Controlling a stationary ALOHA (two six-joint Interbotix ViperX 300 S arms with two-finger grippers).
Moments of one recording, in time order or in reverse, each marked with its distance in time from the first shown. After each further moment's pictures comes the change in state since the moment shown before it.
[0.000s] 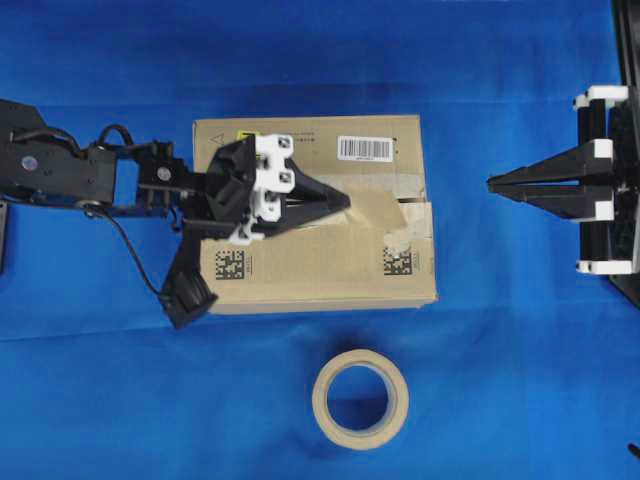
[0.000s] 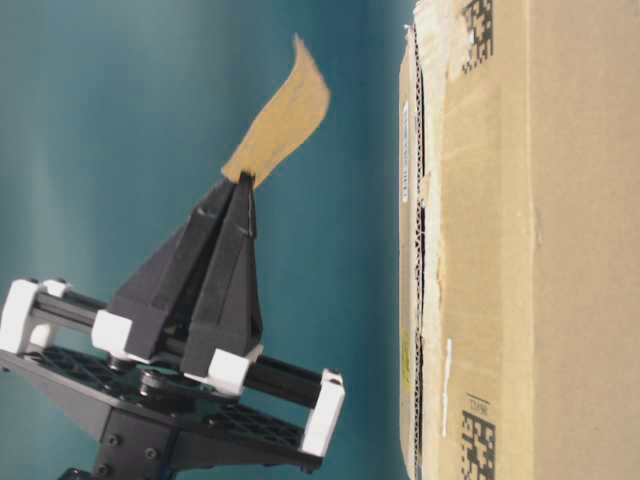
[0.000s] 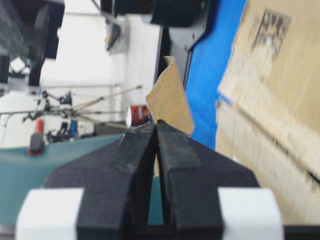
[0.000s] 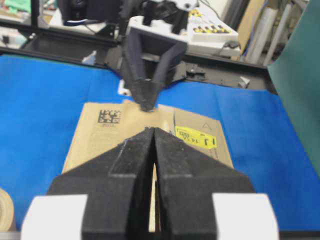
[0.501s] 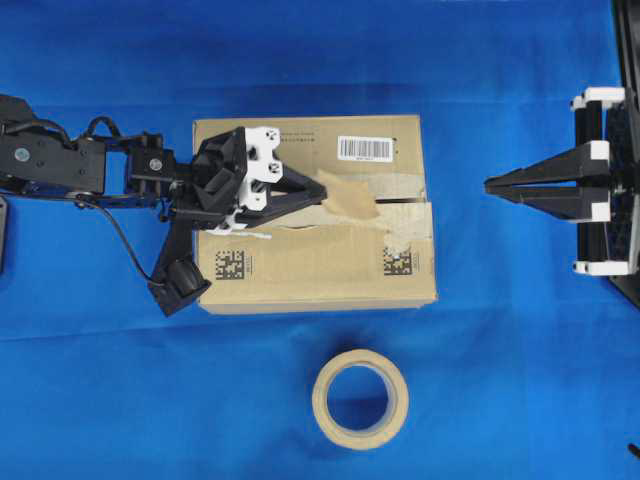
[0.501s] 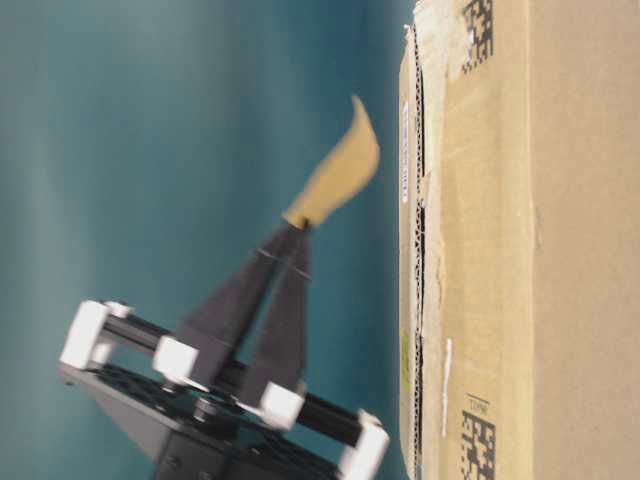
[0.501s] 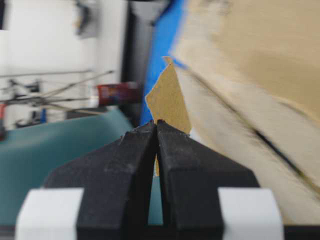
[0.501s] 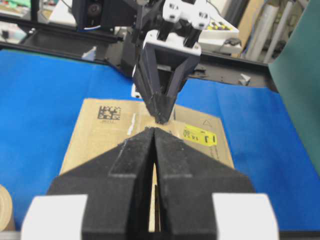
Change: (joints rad) left arm 0.025 -0.011 0.058 0.000 0.077 -0.005; right arm 0.000 0.012 0.000 -0.003 0.000 -0.003
